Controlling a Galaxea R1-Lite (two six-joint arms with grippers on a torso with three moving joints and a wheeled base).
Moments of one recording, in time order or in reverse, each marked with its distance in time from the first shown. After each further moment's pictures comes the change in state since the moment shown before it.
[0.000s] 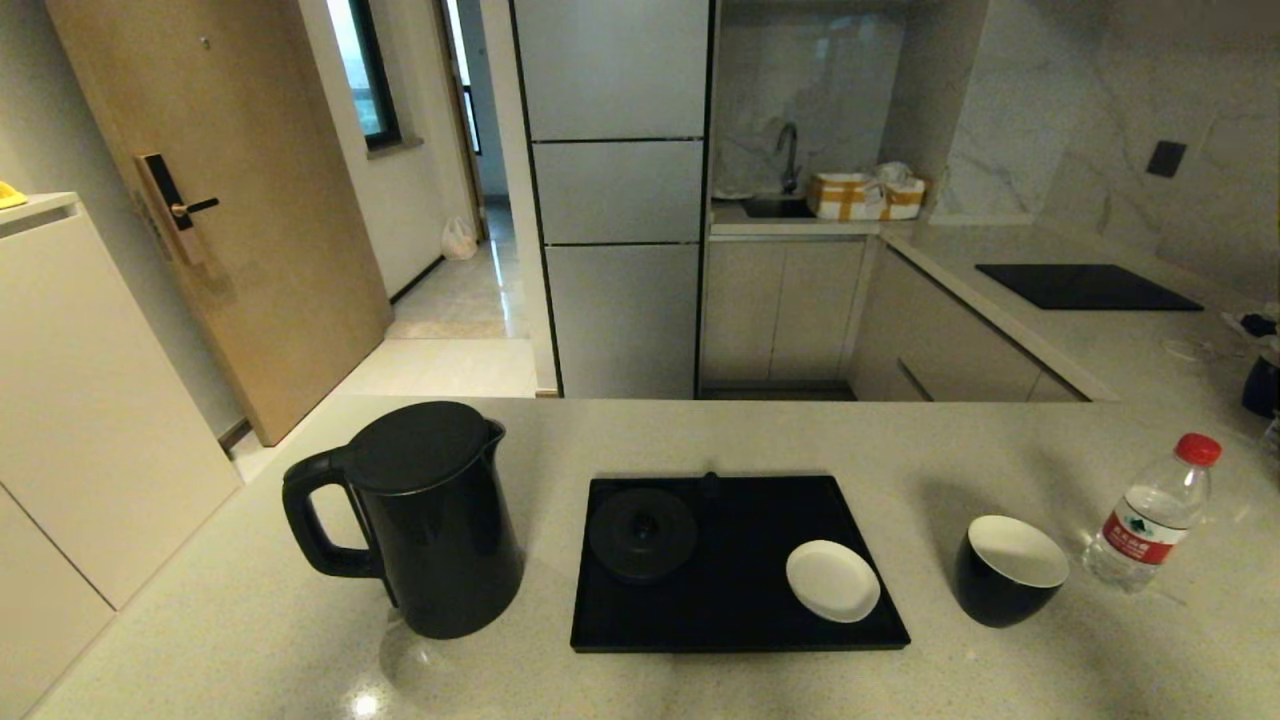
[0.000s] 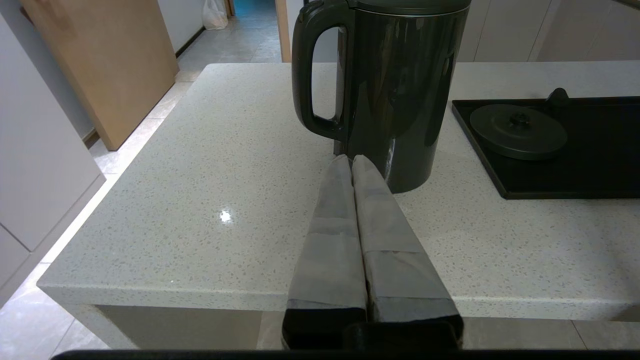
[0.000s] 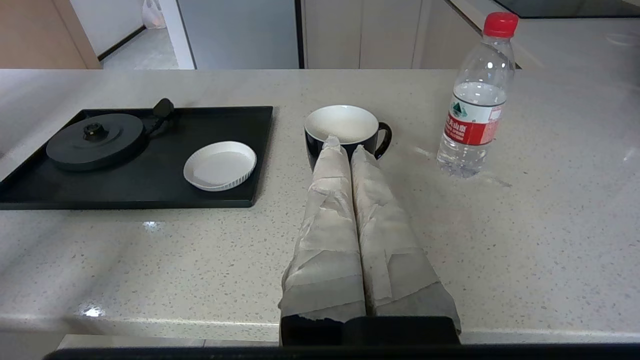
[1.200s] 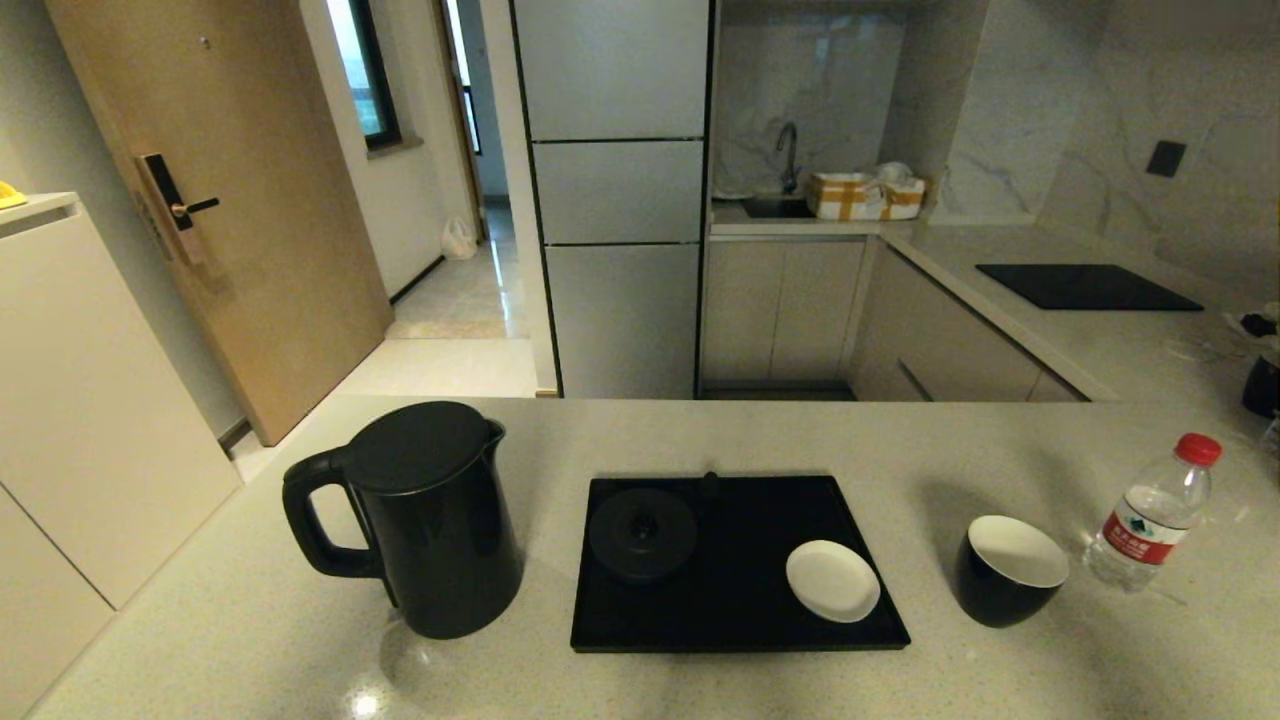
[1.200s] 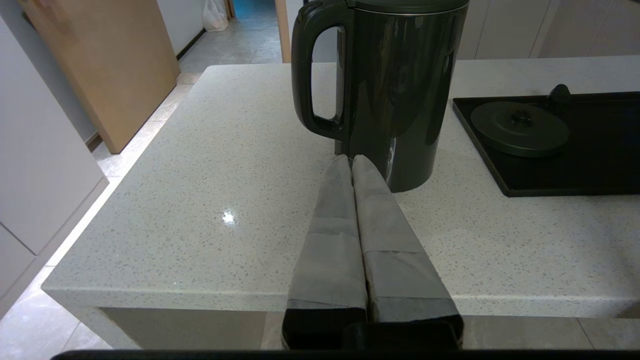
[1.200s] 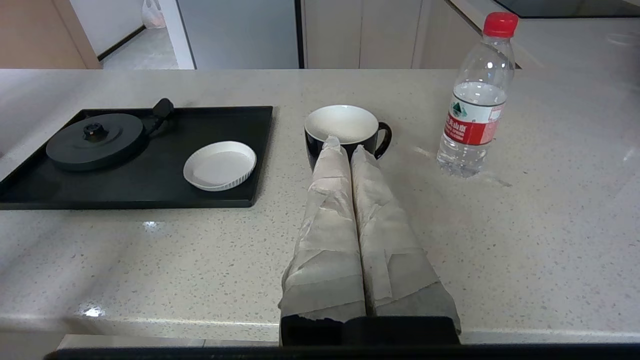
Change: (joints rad) left arm 0.000 0.000 0.000 0.000 -0.003 0.015; right arm 0.000 0.000 0.000 0.000 0.000 0.000
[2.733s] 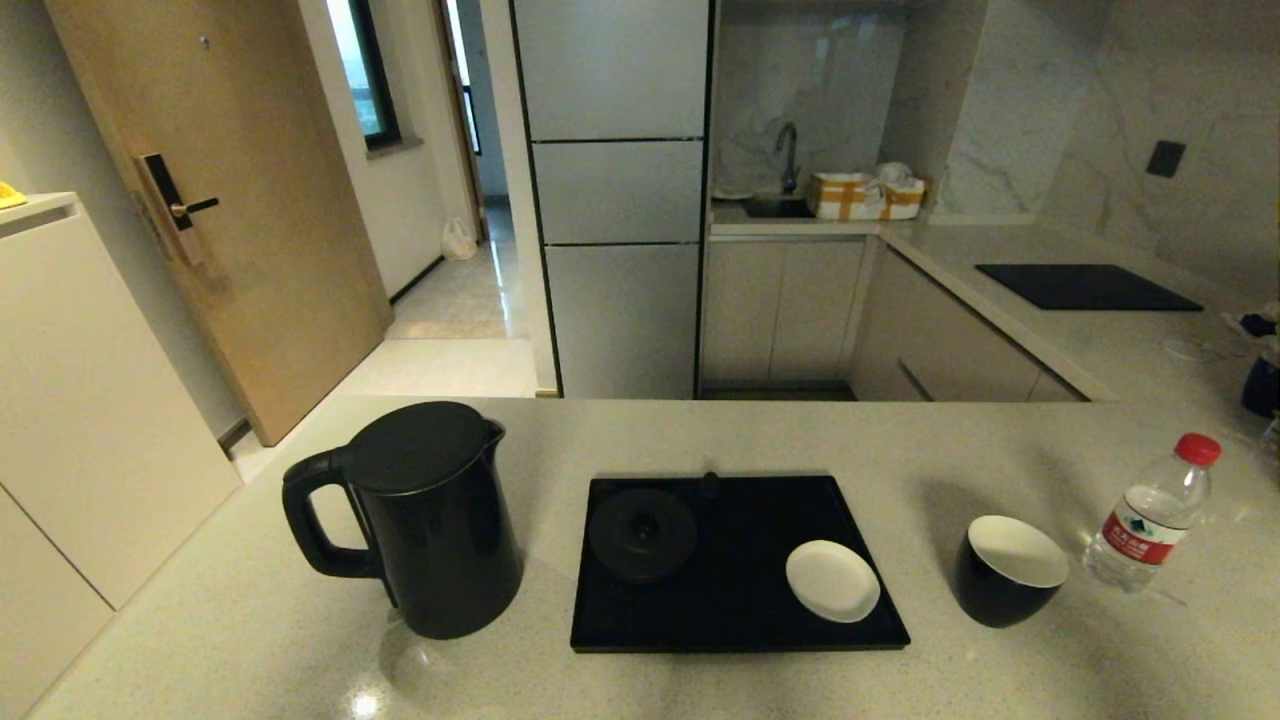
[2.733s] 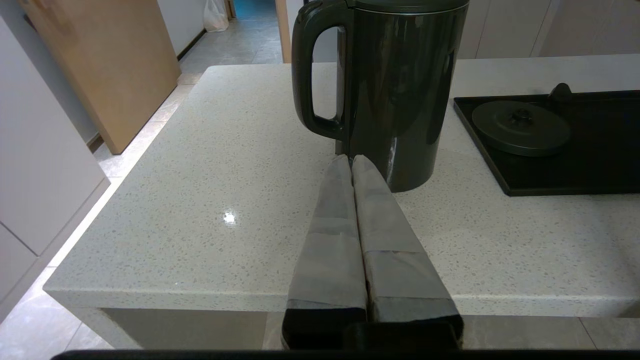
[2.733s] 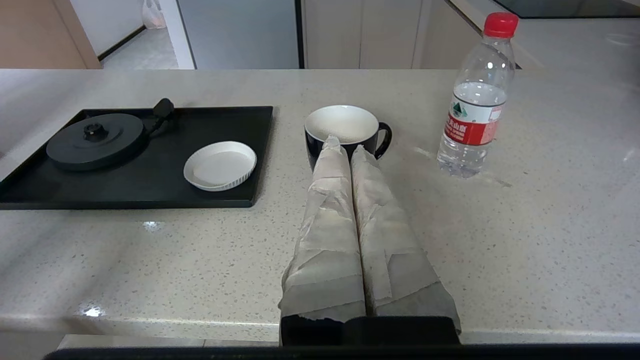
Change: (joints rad) left arm 0.000 0.000 0.000 0.000 -0.001 0.007; right arm 0.000 0.000 0.000 0.000 0.000 0.000
